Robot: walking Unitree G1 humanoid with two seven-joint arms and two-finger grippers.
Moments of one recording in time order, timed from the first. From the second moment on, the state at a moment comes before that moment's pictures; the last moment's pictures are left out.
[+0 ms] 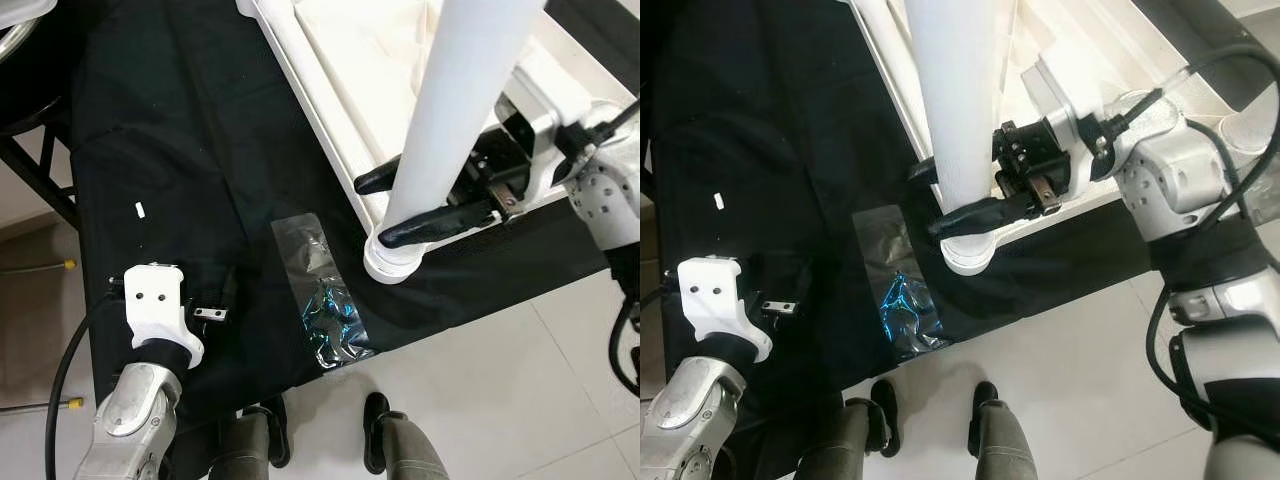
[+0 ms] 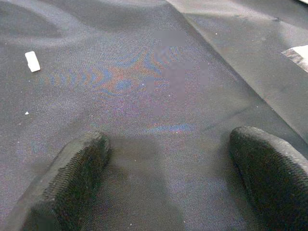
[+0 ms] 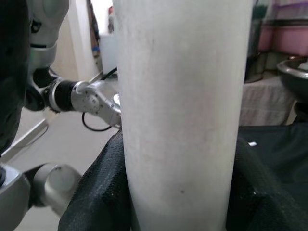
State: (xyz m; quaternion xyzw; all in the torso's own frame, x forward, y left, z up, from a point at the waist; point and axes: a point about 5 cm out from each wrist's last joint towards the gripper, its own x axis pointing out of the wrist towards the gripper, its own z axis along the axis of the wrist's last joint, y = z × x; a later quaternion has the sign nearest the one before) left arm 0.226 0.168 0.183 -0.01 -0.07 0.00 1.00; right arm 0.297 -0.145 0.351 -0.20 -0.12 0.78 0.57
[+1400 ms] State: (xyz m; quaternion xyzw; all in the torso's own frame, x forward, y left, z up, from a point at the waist) left arm 0.232 0.165 0.184 -0.02 -0.07 -0.01 1.00; right arm 0.279 -0.157 0.331 -0.12 -0.16 0.69 0.69
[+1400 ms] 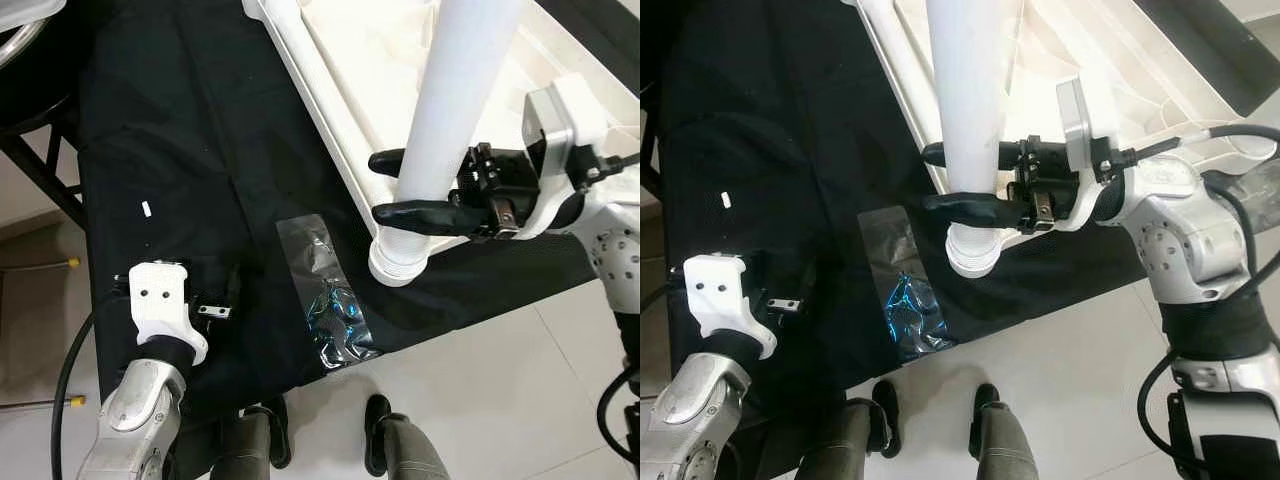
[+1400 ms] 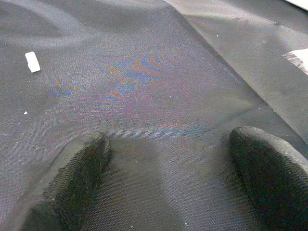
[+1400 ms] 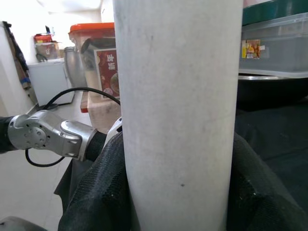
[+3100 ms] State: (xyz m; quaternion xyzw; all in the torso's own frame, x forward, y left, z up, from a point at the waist) left arm 0.251 0.167 0.179 -0.03 -0.08 0.00 1.00; right arm 0.260 -0.086 0.287 -0.08 -0.24 0.29 0.92
